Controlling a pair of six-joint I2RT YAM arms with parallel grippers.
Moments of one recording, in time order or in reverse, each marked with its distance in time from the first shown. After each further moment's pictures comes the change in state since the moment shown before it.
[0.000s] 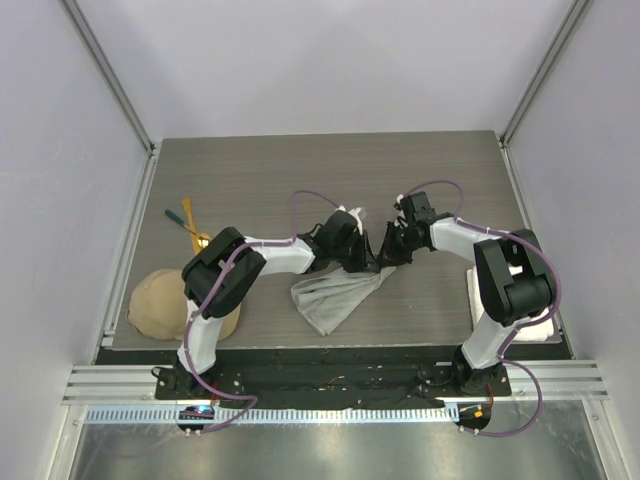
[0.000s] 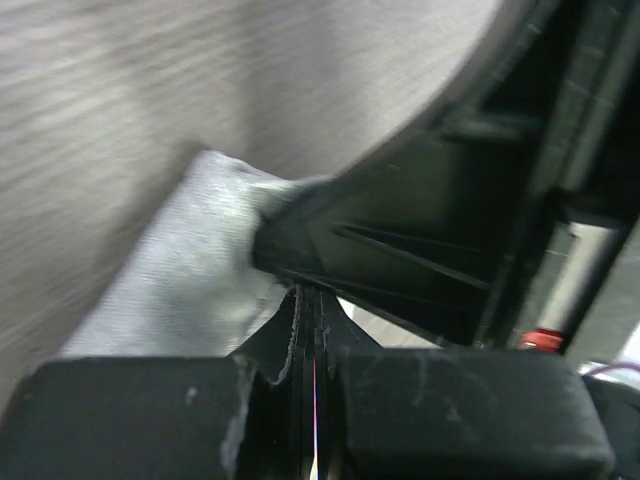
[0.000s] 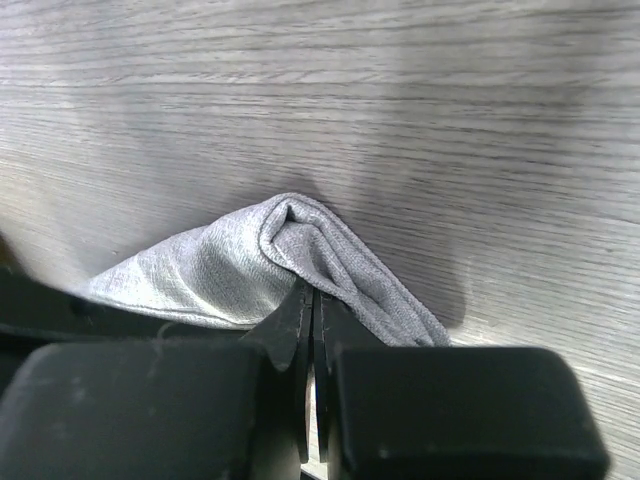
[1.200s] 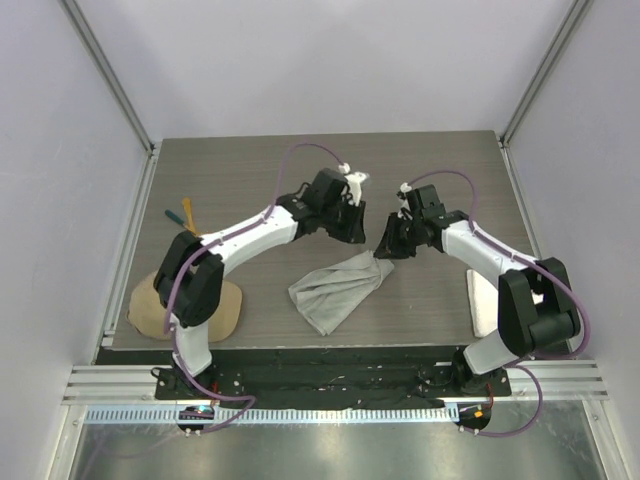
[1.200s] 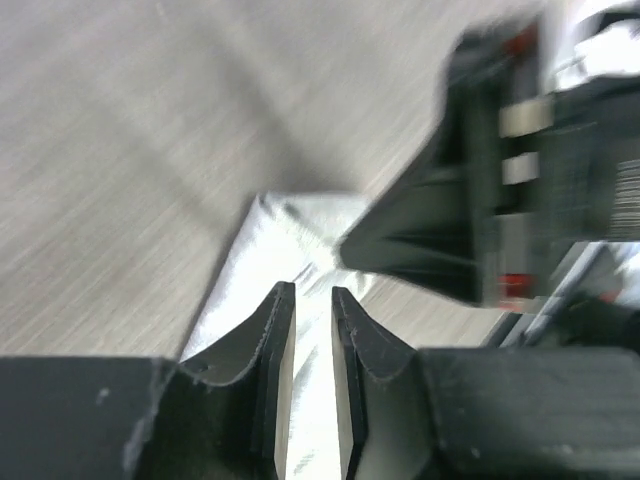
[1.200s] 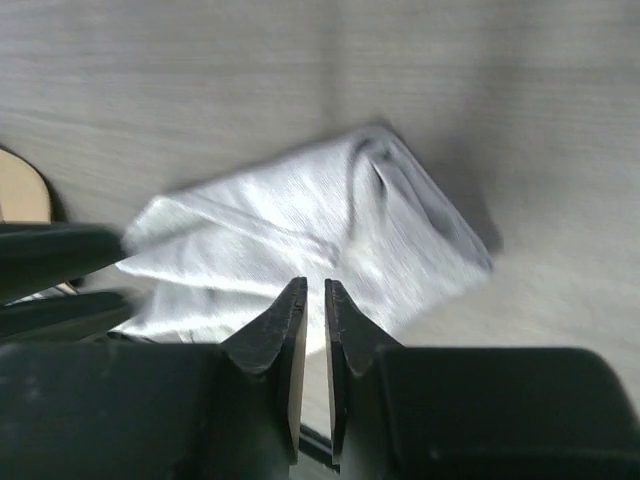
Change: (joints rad) left arm 0.108 -0.190 0.279 -0.495 0.018 0.505; right arm 0.027 -0.178 0.051 -0.084 0.023 -0.008
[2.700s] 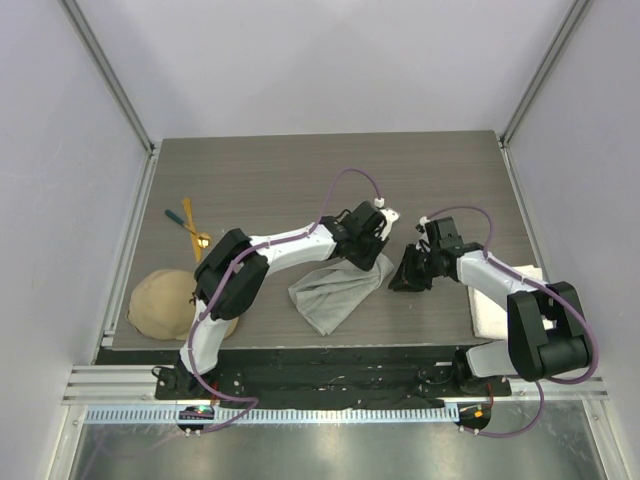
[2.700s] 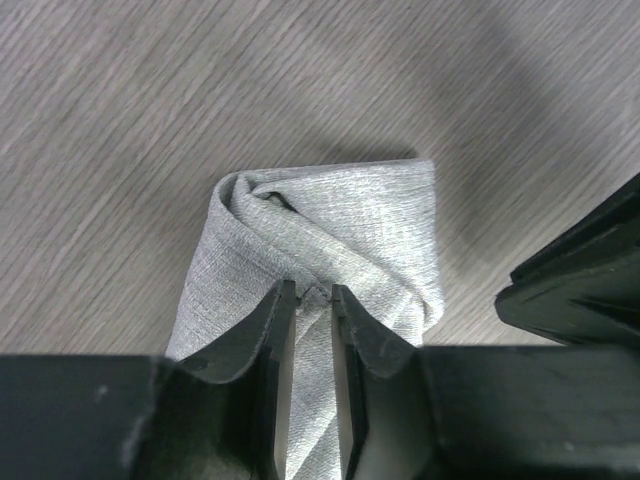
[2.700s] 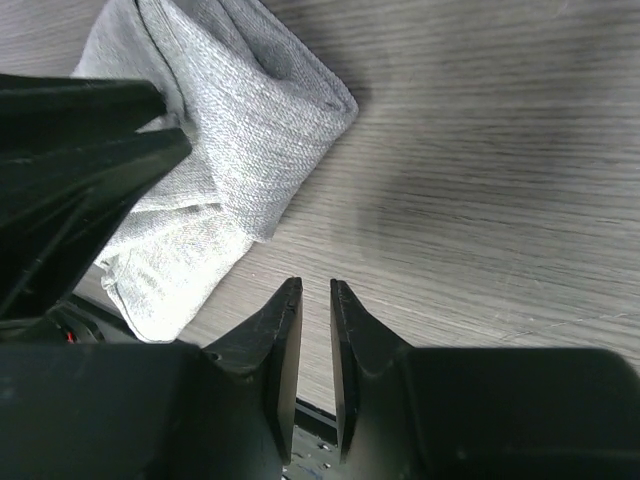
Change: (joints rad) left arm -0.184 0.246 0.075 -0.058 -0.239 0.175; right arm -0.100 -0.174 -0.334 0.030 -0.058 0.012
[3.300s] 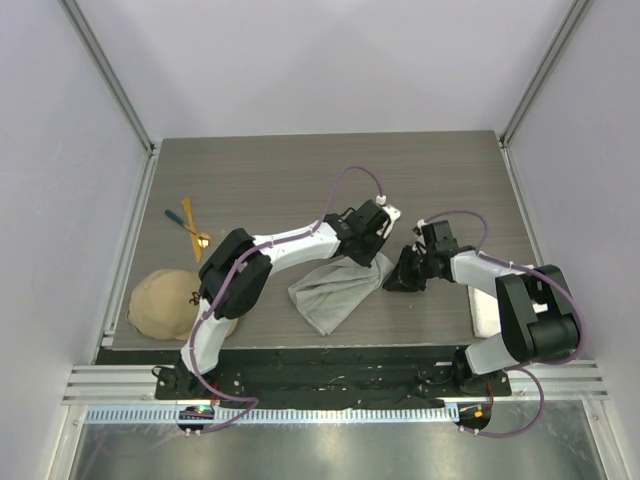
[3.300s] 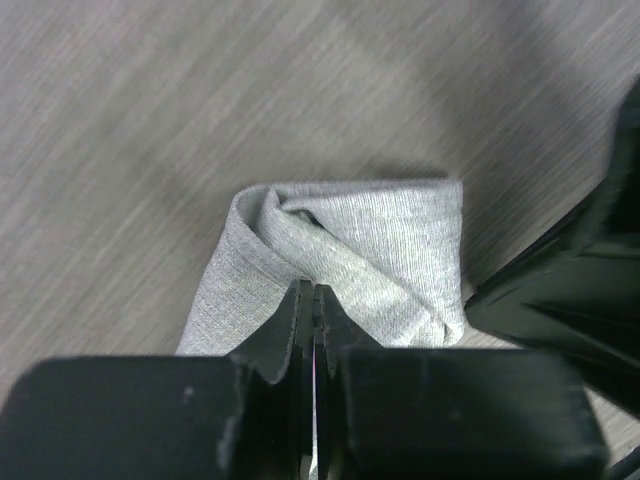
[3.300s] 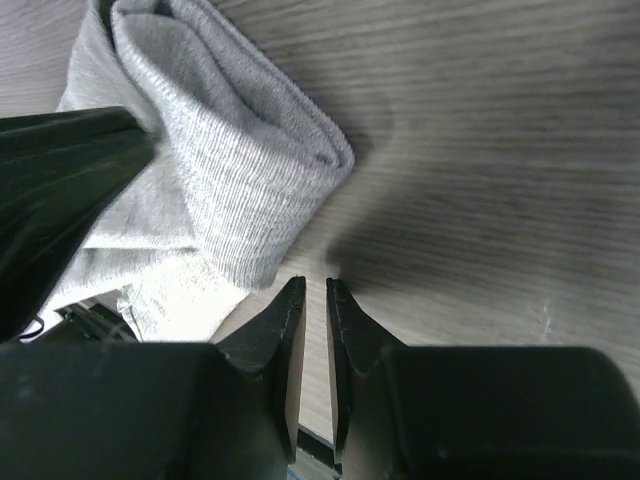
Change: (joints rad) left arm -0.008 0.026 0.048 -0.045 -0.075 0.000; right arm 0.000 0.092 -0.053 0.168 -0.051 0.074
